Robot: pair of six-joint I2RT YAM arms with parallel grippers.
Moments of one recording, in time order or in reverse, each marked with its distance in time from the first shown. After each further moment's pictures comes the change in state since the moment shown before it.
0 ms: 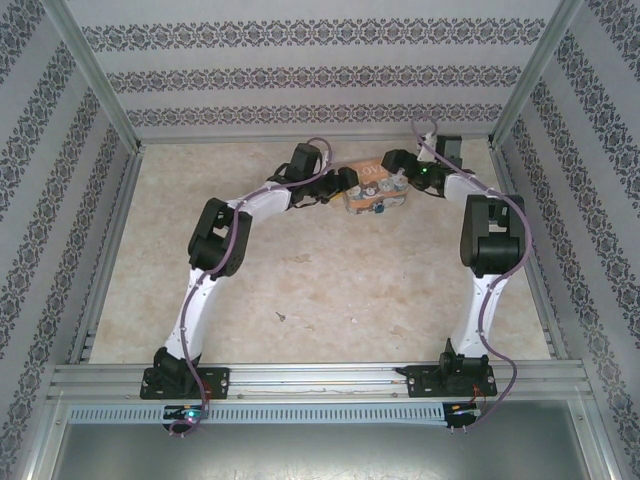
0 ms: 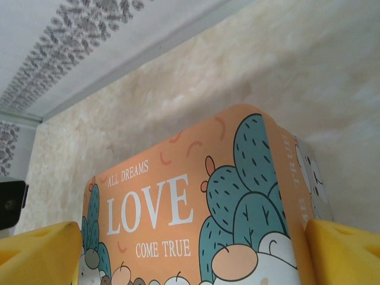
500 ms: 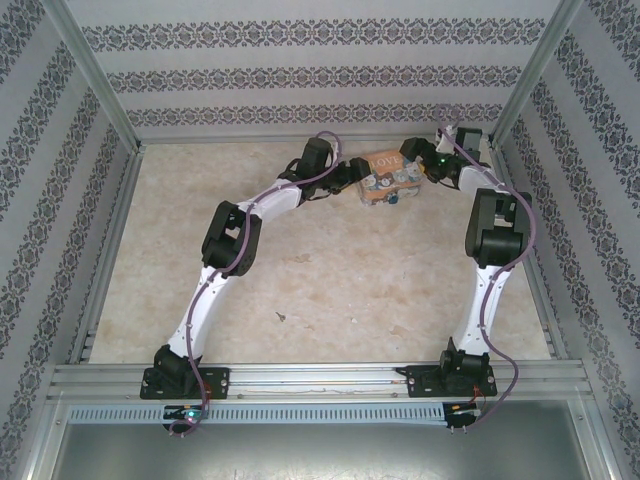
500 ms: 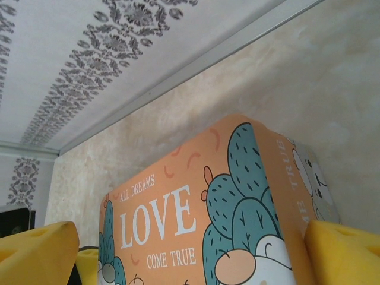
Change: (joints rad) left arm -0.031 0.165 0.276 0.000 -0.035 -0.037; right arm -0.114 0.133 0.196 -0.040 -0.095 0.053
